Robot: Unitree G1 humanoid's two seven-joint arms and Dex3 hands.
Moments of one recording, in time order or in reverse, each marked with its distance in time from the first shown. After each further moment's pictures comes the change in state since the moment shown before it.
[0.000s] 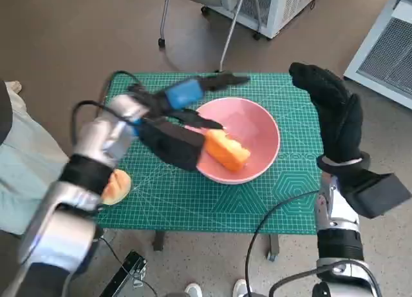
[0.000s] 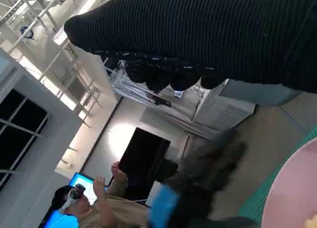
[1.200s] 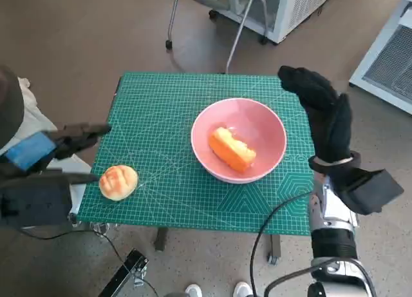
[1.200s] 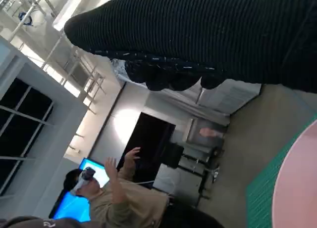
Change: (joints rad) left arm 0.897 0.527 0.586 -0.973 -0.248 0.587 -0.550; right arm -0.015 0.021 0.017 0.027 0.040 0.023 0.048
